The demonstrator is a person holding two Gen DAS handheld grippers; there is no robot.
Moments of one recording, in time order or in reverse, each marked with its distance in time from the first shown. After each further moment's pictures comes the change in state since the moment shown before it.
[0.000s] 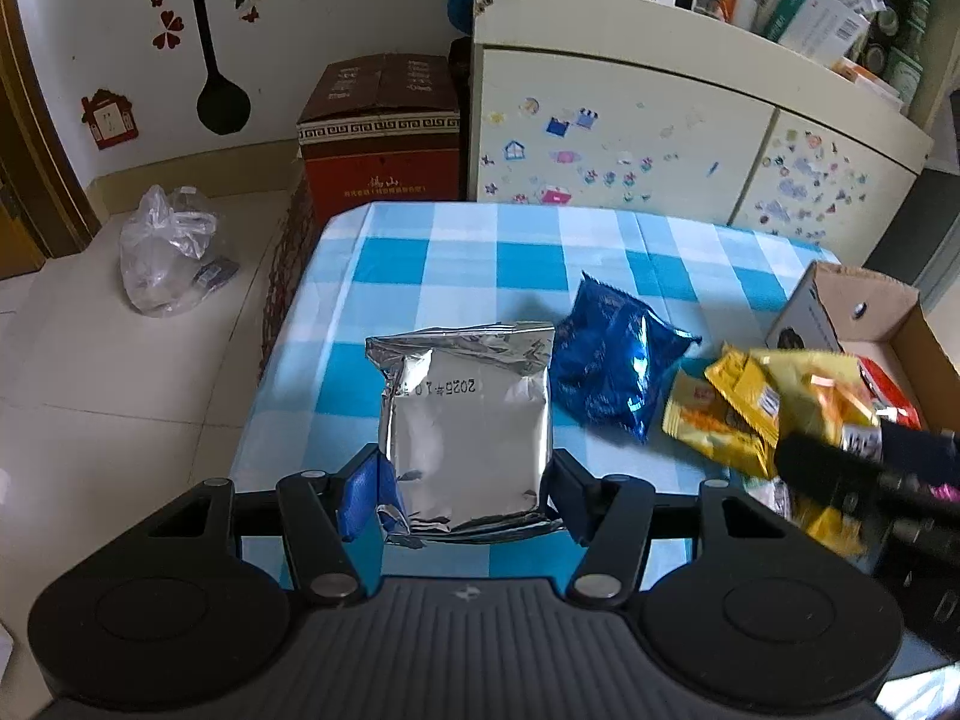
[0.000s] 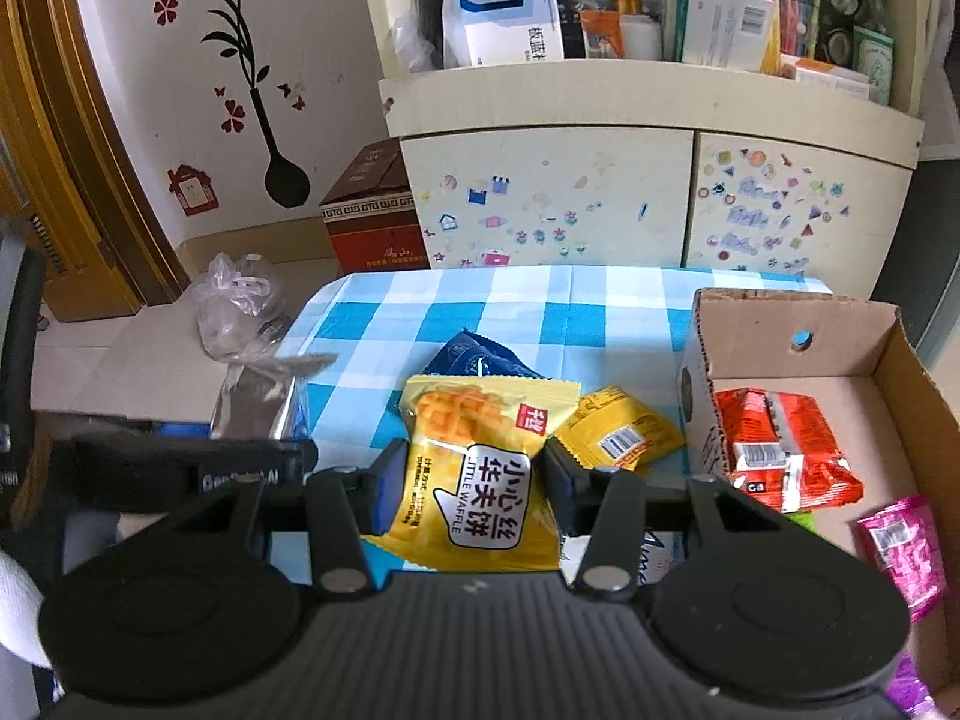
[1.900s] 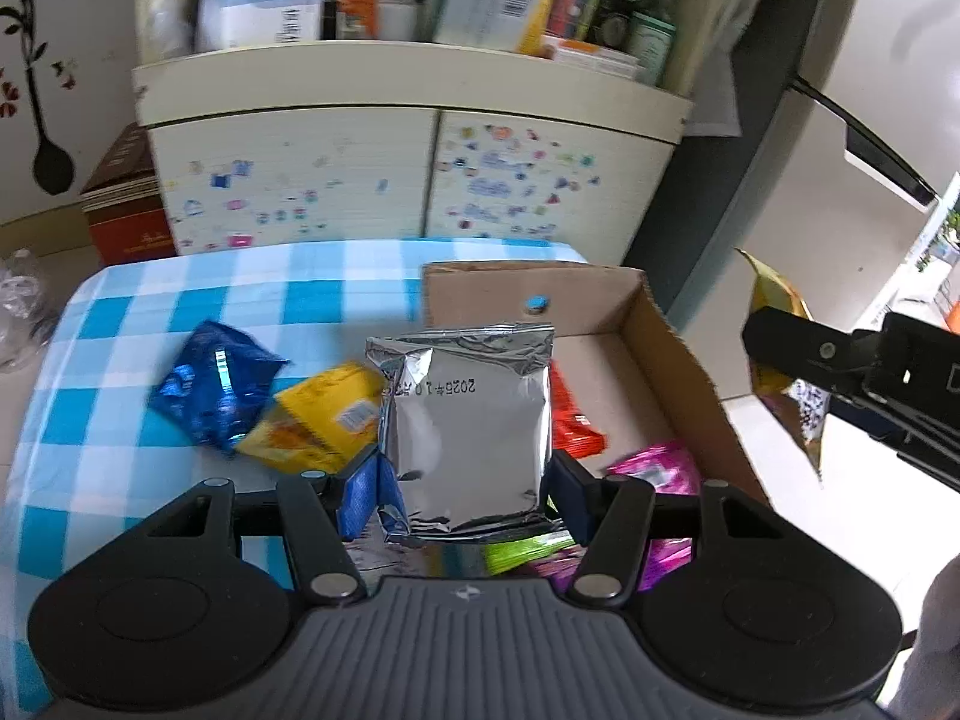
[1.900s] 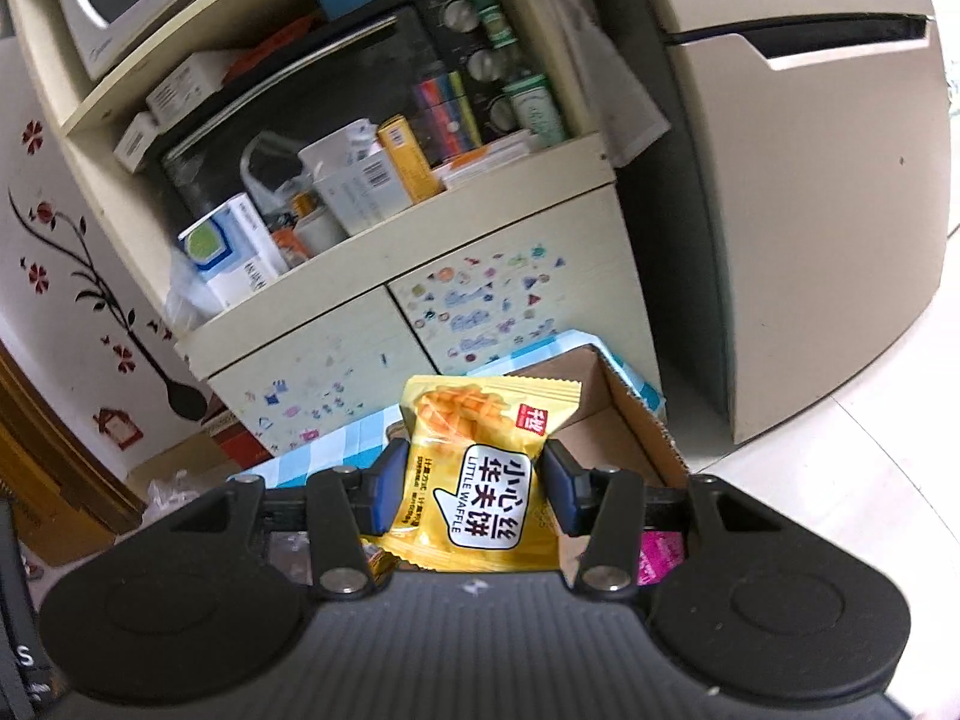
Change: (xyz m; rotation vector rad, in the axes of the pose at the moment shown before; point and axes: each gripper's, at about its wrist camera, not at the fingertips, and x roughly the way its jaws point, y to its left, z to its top) left arm -0.047 -0.196 -0.005 0.111 -0.047 -0.251; right arm -0.113 -0.190 -0.007 0.417 -0.241 -0.088
